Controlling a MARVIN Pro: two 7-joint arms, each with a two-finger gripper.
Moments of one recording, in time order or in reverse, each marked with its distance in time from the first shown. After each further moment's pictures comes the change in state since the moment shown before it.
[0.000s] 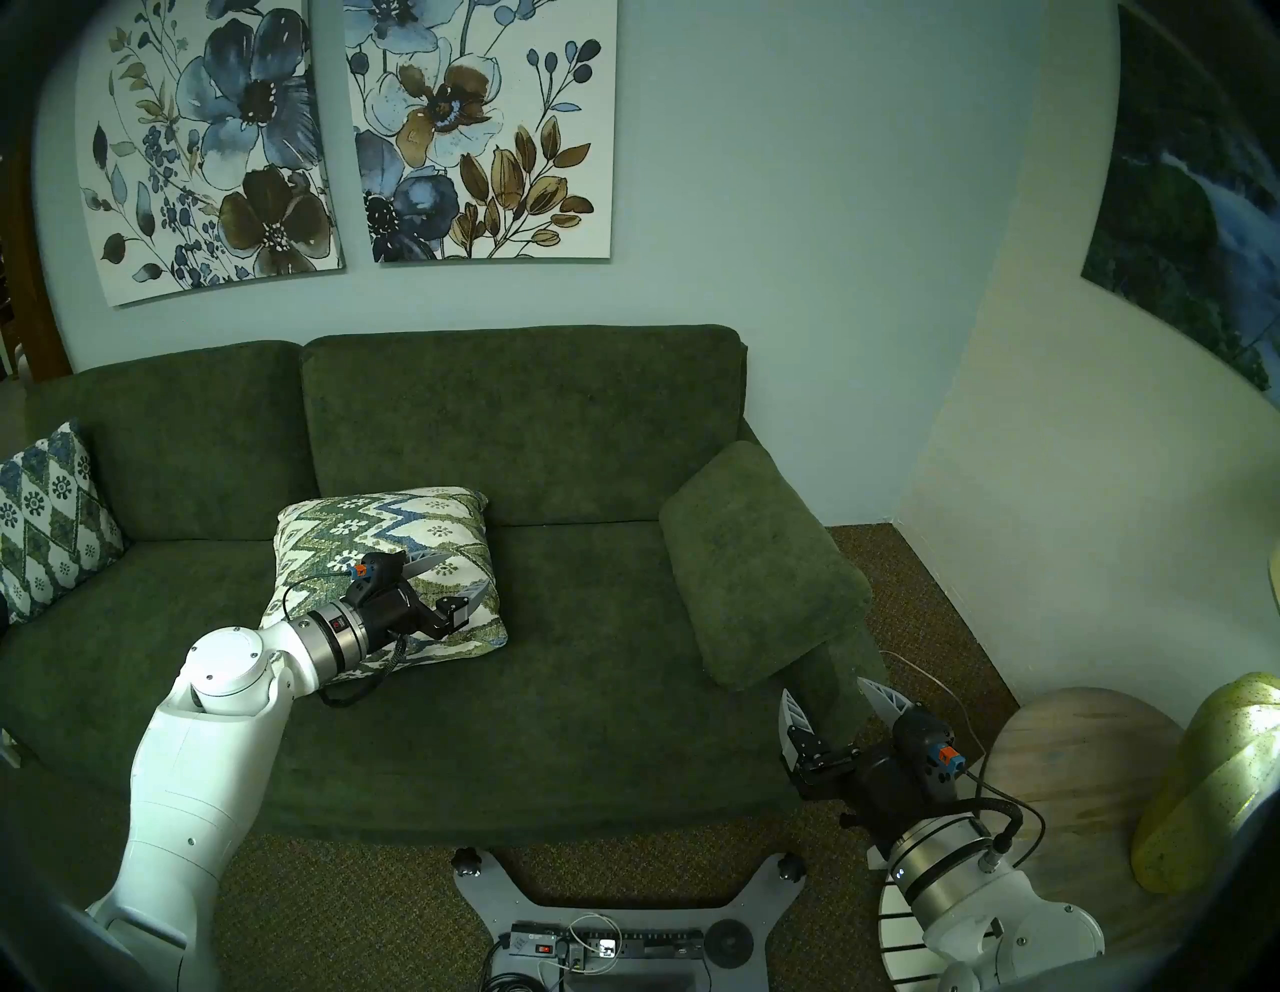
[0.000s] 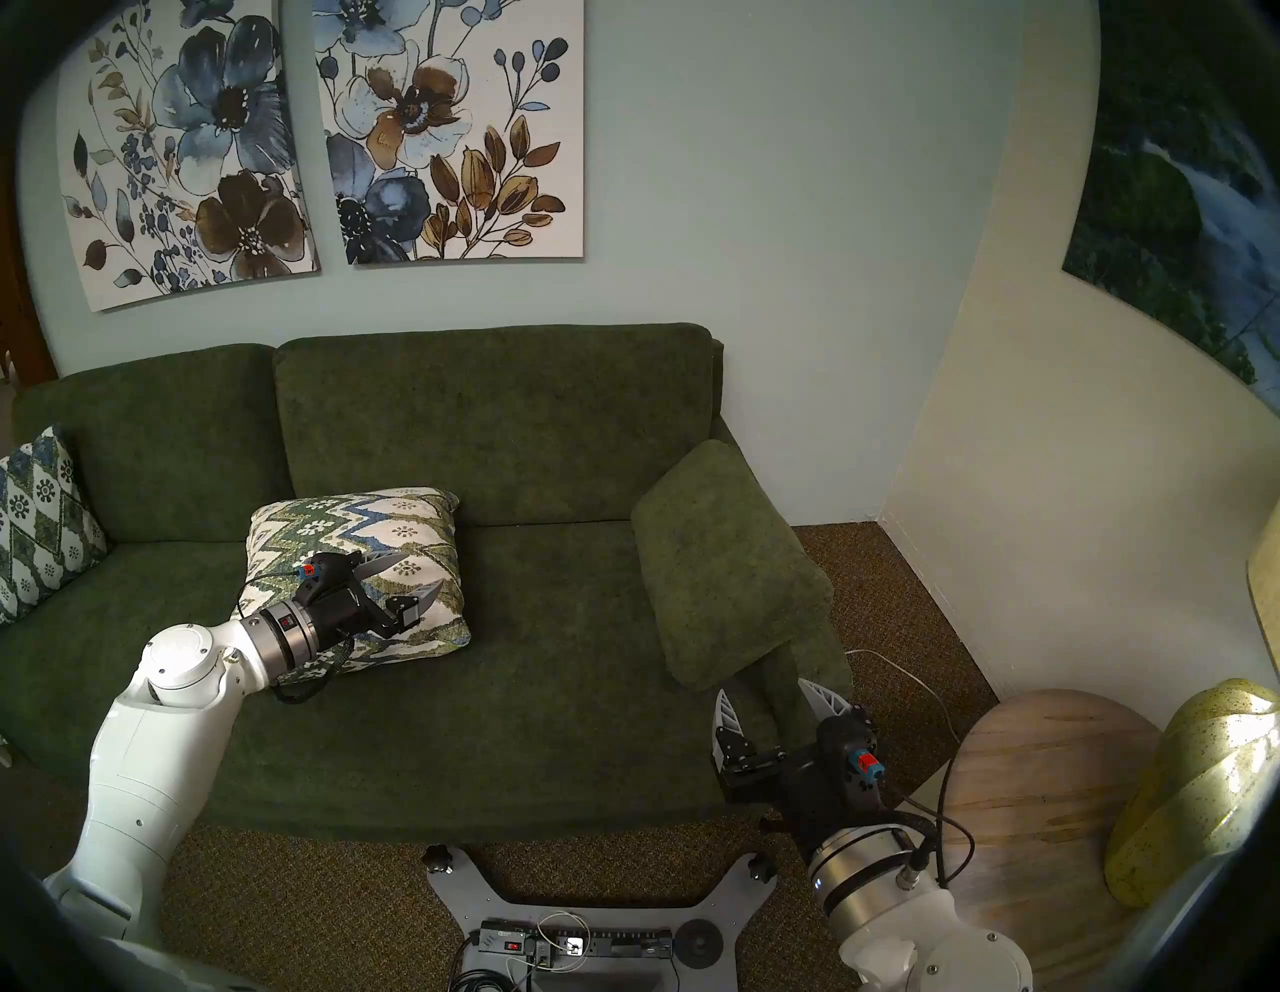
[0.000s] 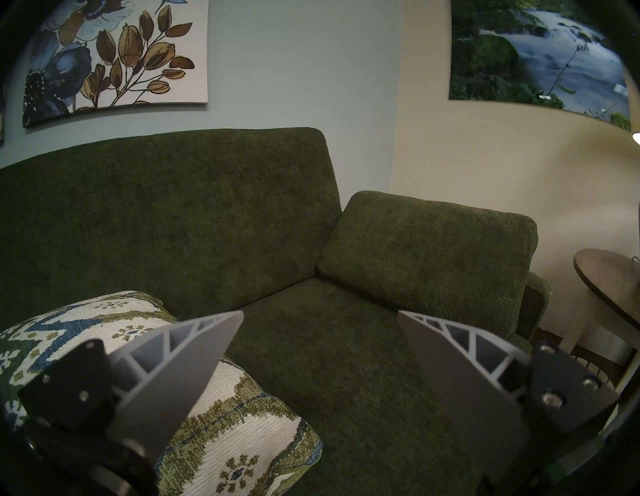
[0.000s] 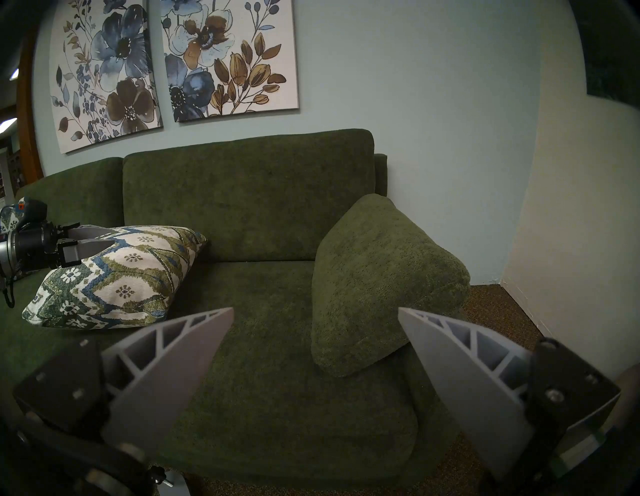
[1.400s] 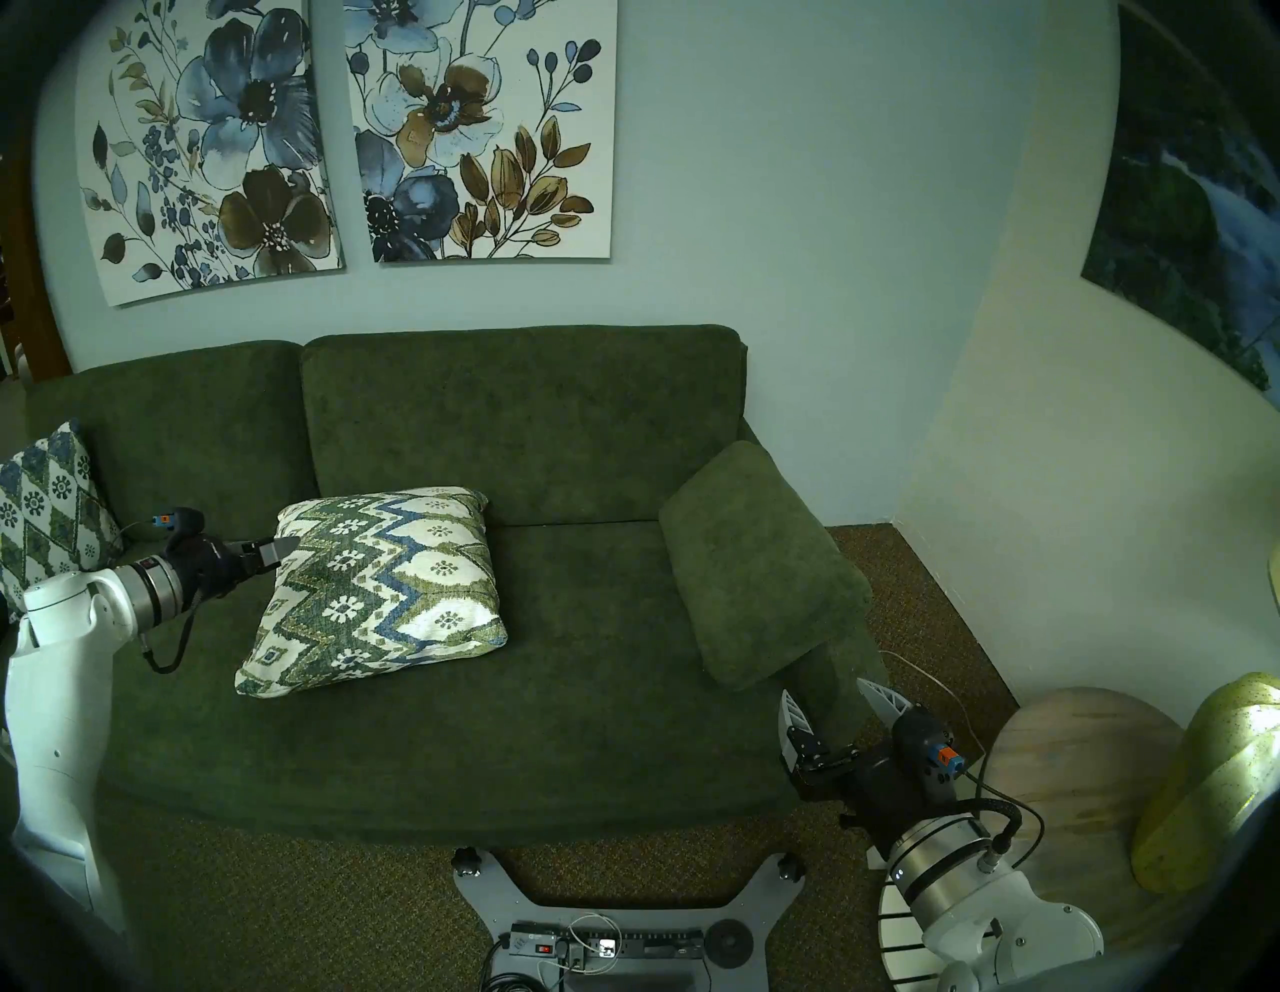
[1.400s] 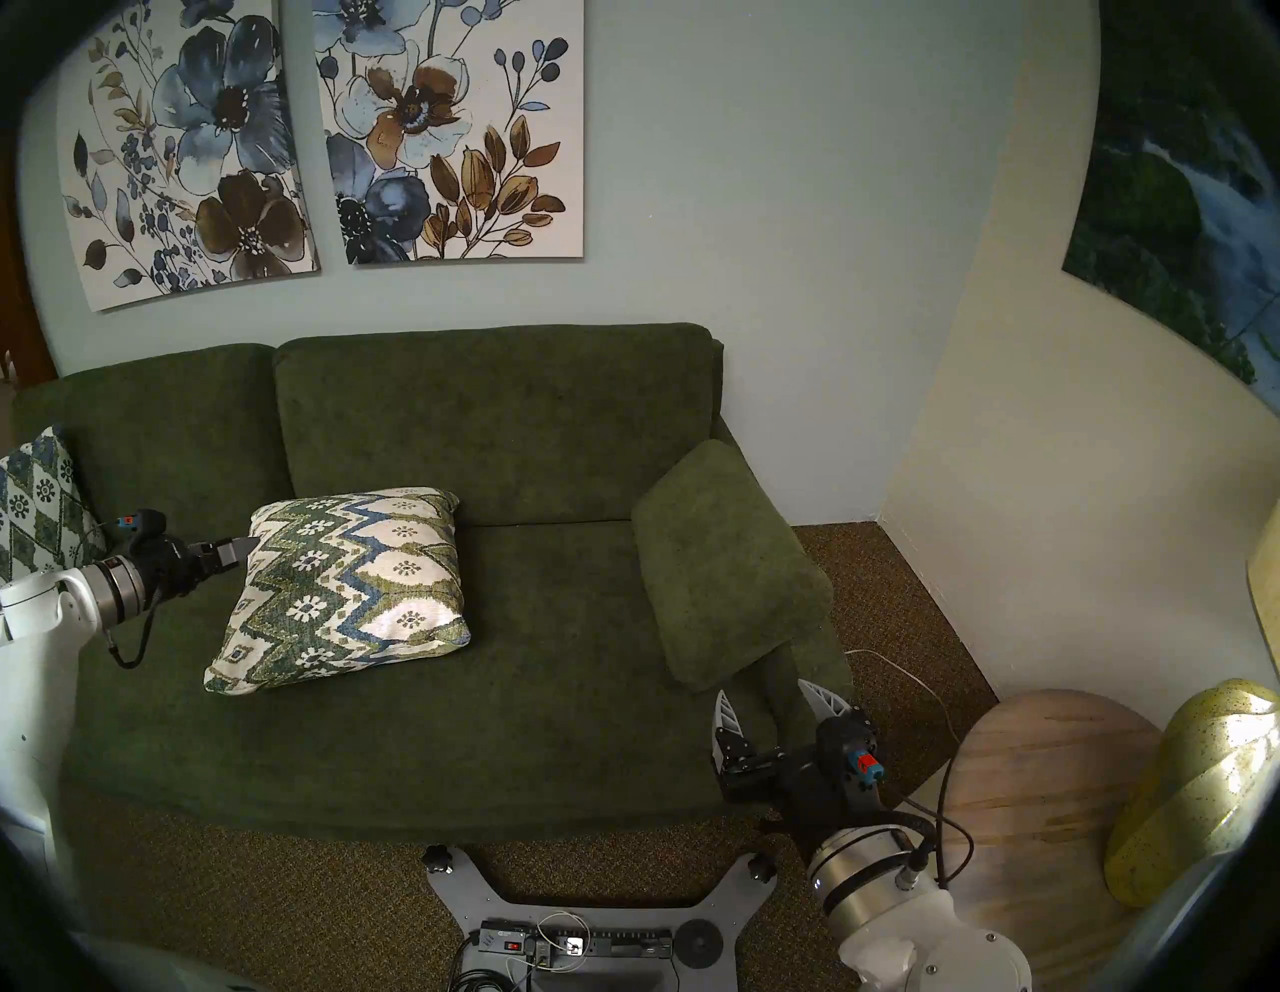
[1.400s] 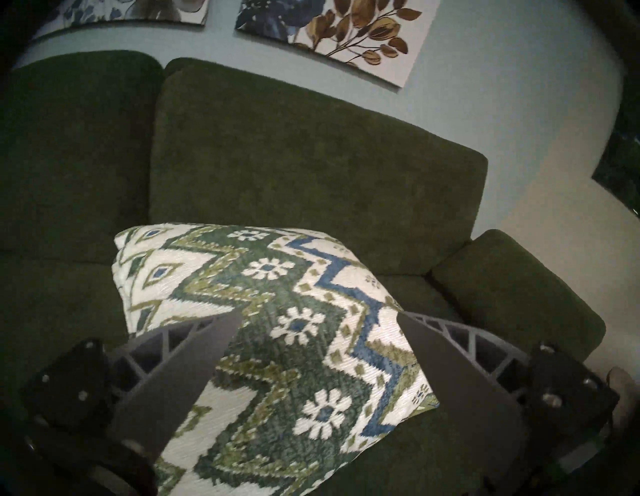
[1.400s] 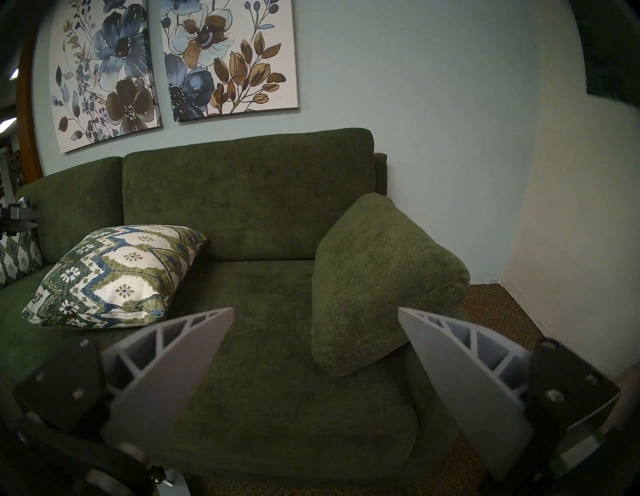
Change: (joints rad) left arm -0.105 0.259 -0.349 0.277 -0.178 0.542 -0.066; right arm 0.003 -0.014 0.004 0.003 -0.007 0.000 0.012
